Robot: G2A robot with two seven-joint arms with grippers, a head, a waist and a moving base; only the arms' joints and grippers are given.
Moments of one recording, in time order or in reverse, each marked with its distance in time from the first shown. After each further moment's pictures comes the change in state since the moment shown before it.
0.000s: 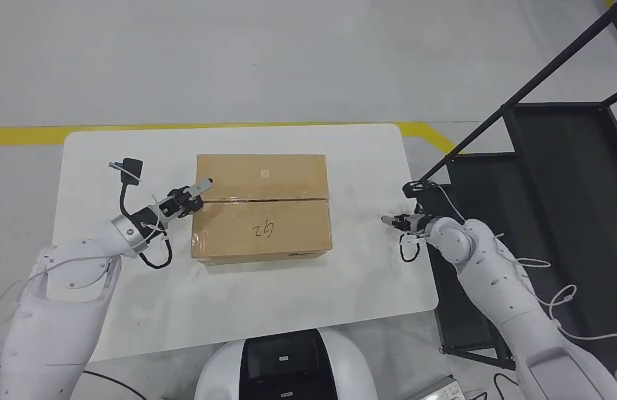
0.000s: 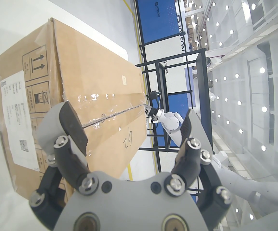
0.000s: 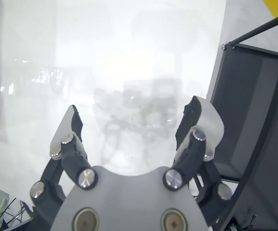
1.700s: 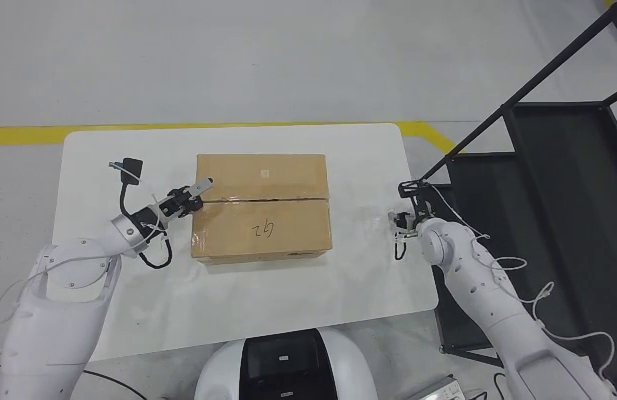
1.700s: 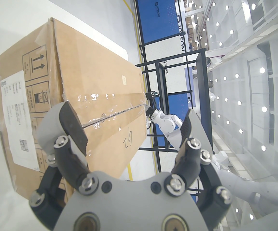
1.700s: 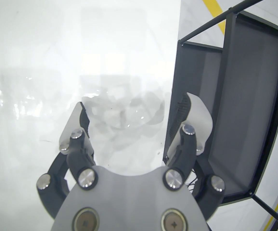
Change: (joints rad) left arm 0.000 0.000 0.000 0.000 0.000 0.000 0.000; right arm -0.014 -0.044 -0.014 -0.063 -0.220 0.286 -0.015
